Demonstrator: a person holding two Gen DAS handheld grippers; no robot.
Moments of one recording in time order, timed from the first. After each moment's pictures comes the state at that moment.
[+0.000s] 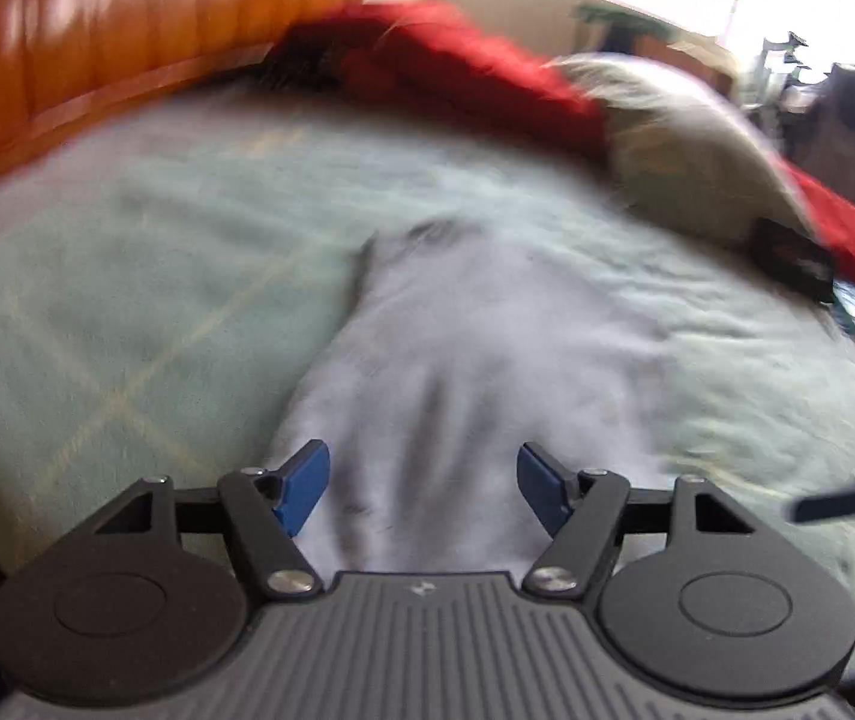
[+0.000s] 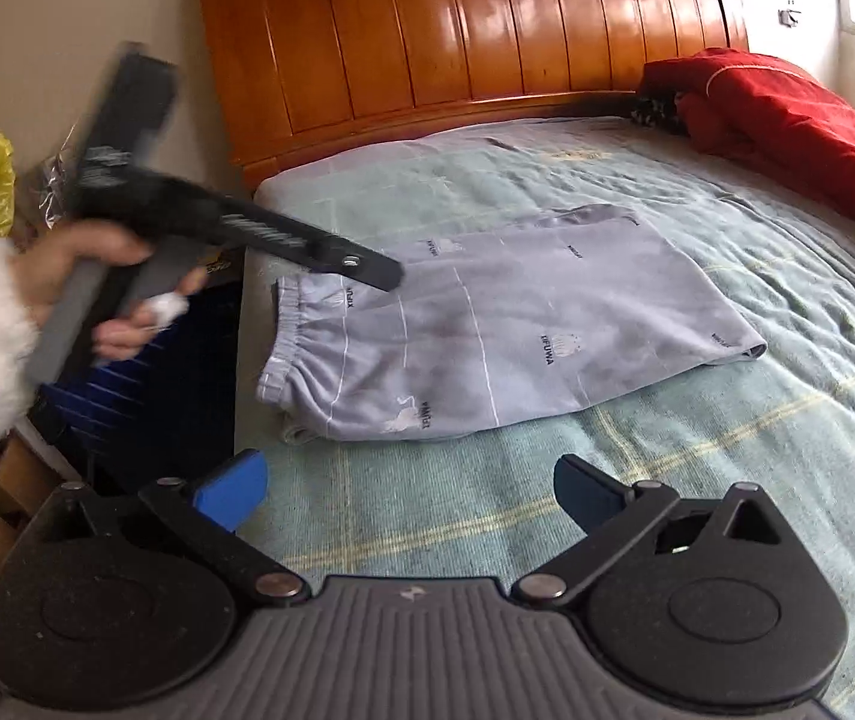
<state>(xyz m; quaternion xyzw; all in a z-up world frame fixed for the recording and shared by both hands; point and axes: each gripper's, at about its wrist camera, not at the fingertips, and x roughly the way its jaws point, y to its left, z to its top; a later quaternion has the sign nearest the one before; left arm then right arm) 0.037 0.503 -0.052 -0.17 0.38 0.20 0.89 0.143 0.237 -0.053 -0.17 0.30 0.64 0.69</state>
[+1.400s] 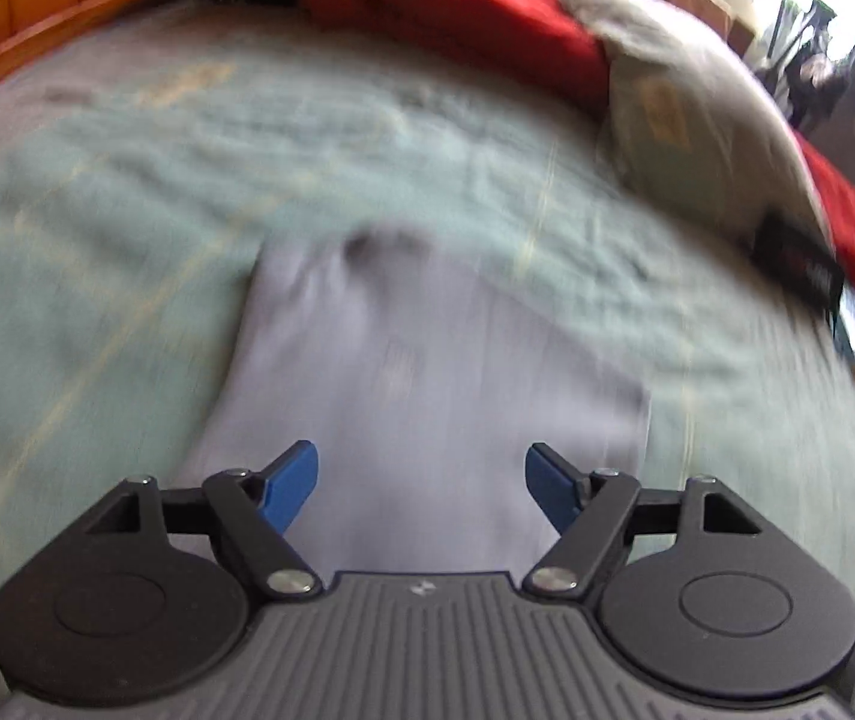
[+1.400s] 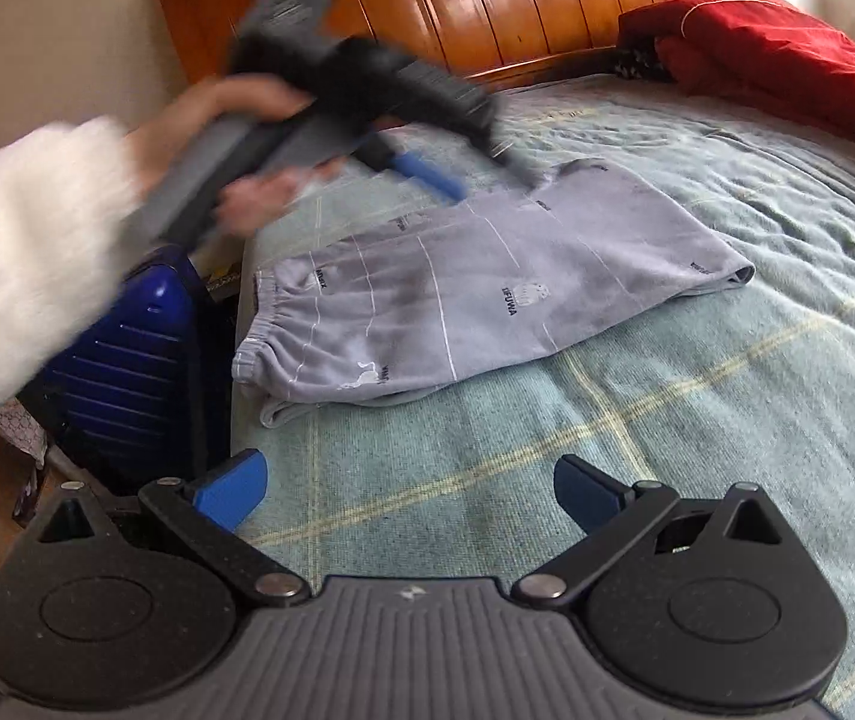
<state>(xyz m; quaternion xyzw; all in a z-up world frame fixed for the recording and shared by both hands) 0.139 0.510 -0.035 -0.21 0.45 0.13 0.86 0.177 0.226 -0.071 -0.11 0.36 0.65 0.66</state>
